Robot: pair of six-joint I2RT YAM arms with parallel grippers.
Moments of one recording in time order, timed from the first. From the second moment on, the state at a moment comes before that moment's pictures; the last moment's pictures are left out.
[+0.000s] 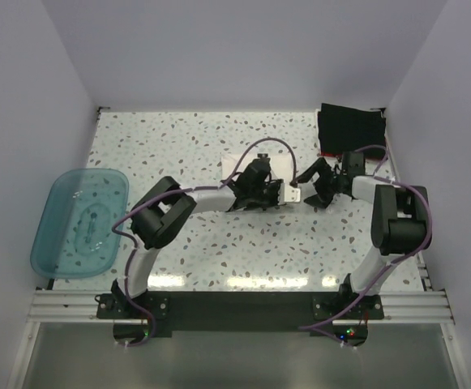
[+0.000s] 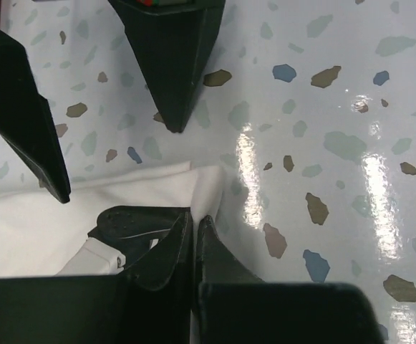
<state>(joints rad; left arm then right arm) -0.83 2.13 1.34 0.19 0.51 0.69 -0.06 1.76 0.91 -0.16 -0.58 0.79</state>
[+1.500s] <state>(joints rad) -0.62 2.11 1.61 -0.05 0.65 0.31 0.13 2.15 1.49 -0.04 -0.30 0.75</state>
